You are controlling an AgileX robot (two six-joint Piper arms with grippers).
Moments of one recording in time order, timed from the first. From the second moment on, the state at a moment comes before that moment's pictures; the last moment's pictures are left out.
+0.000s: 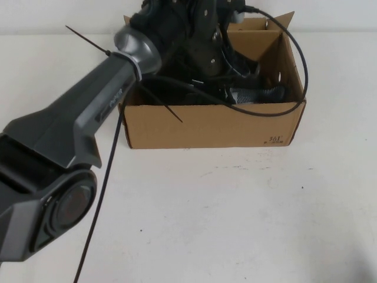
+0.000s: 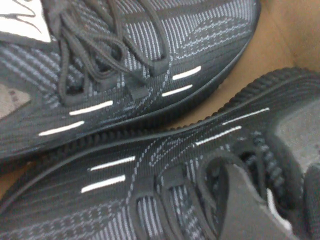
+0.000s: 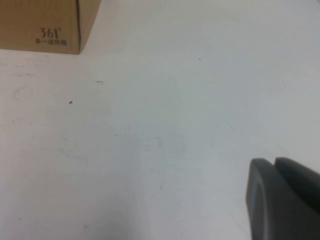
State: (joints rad) right arm -0.02 -0.01 0.03 0.08 0.40 -0.08; left arm -0.64 2.34 -2.43 -0.01 1.11 -0.19
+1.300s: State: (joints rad) right arm -0.02 -0.01 0.03 0.08 0.40 -0.08; left arm -0.61 1.28 -1.14 0.07 0.70 -0.03
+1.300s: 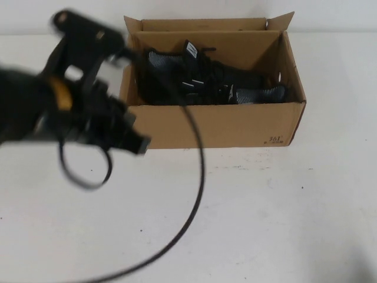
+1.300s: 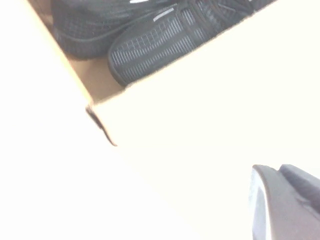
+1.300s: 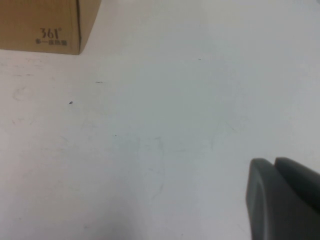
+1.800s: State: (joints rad) right arm -0.02 -0.01 0.03 0.08 0.40 -0.08; left arm -0.61 1.13 -0.78 0.10 0.64 -0.15
